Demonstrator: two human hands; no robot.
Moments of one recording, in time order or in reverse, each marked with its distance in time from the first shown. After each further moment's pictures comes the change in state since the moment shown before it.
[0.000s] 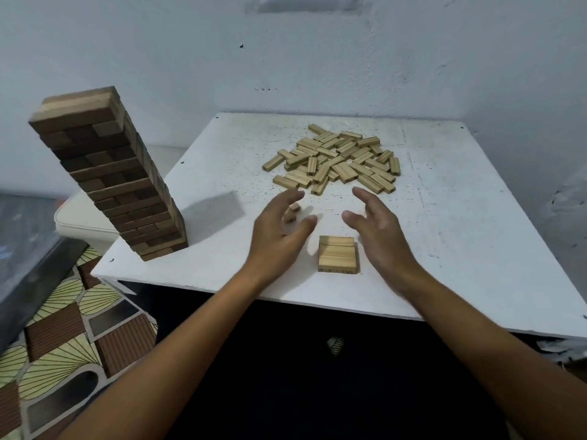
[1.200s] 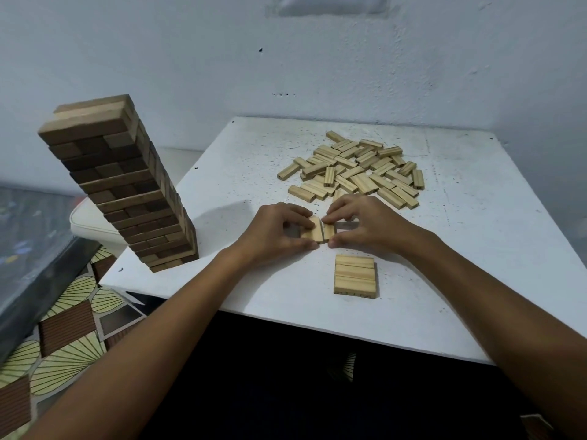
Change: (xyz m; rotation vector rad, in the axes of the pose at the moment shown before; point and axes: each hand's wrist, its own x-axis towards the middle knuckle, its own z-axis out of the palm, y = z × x) left_hand 0.054 -0.034 -0.034 0.331 -0.286 0.028; right_hand 0.090 -0.002 0.003 -0.636 -0.515 -0.321
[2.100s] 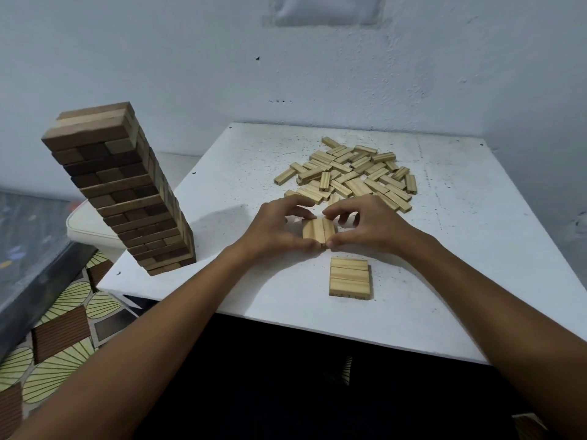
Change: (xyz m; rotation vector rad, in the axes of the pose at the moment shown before) left_hand 0.006 0.012 0.001 -0.134 0.009 -0.023; right_hand -0.008 0.000 -0.005 0.129 0.101 0.055
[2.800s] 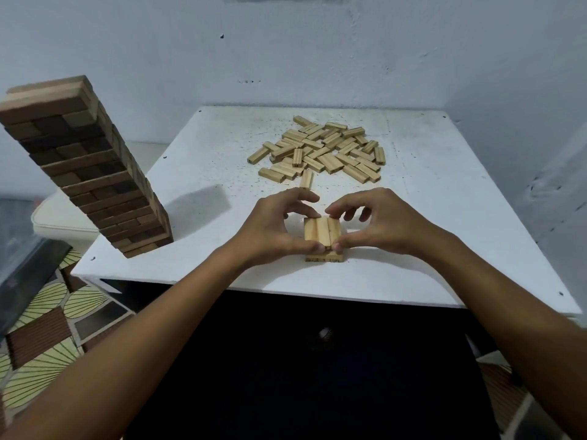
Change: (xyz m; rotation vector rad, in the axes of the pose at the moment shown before) left_hand -0.038 0.034 0.023 -0.039 -0.122 0.117; right_hand -0.078 -0.010 -0.016 -0.017 0.020 0.028
